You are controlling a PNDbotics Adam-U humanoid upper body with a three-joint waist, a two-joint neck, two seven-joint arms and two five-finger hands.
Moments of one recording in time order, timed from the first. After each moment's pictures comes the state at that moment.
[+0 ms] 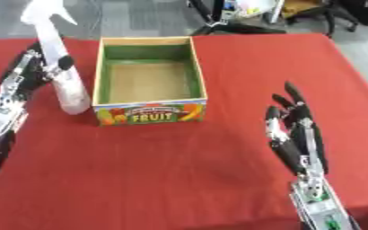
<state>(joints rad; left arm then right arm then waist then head) -0.84 0.34 -0.12 -0.93 0.05 -0.19 -0.15 -0.20 -0.22 0.09 -1.56 0.01 -0.43 -0.20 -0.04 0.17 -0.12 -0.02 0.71</state>
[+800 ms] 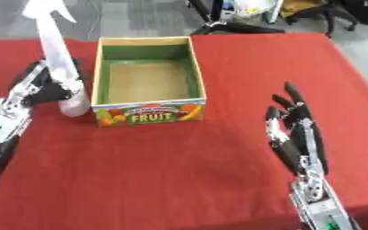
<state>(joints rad) -0.84 0.32 -0.12 -0.90 -0.05 -0.15 -0.13 -0.20 -0.22 0.09 -1.56 0.01 -0.43 -0.20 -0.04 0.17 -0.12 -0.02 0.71</state>
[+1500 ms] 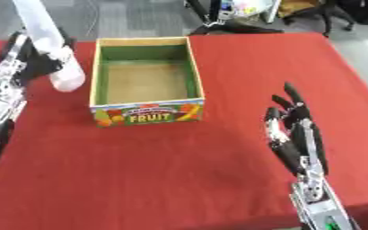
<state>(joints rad) -0.93 0.37 -0.13 -1.06 0.05 -0.16 -0.05 -0.20 -0.22 0.09 -1.56 0.01 -0.43 -0.19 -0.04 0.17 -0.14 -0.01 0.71</state>
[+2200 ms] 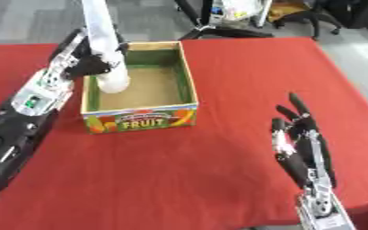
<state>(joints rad) -1.00 0.26 -0.21 -0.88 0.01 -0.28 -0.20 -0.22 -0.21 0.11 -1.55 -0.01 -0.43 -0.16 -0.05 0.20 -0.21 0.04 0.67</state>
